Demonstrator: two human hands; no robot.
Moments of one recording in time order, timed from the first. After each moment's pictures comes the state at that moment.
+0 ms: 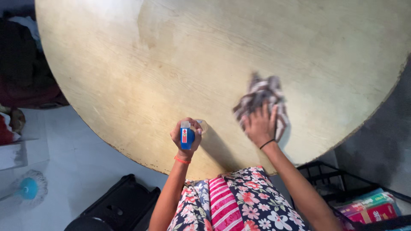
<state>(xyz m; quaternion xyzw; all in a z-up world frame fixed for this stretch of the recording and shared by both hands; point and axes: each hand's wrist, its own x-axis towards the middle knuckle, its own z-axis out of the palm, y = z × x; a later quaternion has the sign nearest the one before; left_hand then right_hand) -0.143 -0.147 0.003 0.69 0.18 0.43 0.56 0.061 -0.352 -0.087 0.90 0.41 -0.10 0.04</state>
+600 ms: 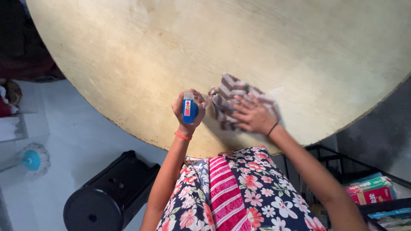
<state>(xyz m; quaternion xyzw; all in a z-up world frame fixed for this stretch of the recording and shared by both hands) -0.139 -0.142 0.004 0.69 0.18 0.42 0.56 0.036 -0.366 -0.091 0.67 0.73 -0.08 -0.11</state>
